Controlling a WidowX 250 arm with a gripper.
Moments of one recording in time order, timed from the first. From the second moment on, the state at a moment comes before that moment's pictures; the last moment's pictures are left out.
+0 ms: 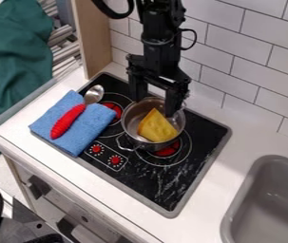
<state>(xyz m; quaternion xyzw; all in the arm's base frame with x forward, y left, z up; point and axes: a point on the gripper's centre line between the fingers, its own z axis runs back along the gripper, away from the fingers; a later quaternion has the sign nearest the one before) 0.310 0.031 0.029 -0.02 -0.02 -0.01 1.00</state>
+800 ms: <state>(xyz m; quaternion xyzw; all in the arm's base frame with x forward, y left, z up) 0.267 0.031 0.006 0.01 -0.05 0.20 0.98</state>
